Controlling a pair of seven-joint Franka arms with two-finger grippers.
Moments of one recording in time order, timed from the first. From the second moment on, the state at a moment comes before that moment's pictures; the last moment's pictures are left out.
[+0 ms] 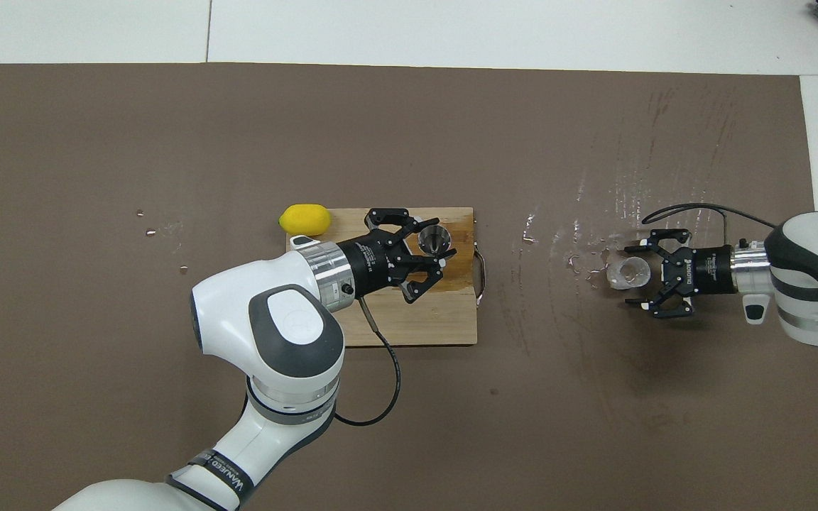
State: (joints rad) left arm -0.50 0.23 -0.19 -2.00 -1.73 2.69 -1.21; right arm -0.32 0.36 0.05 -2.11 0.90 2.01 0.79
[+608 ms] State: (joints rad) left arm -0.50 0.30 -0.19 -1.98 -1.73 2.69 -1.21; right arm -0.33 0.35 0.04 -2.12 0.96 2.02 0.76
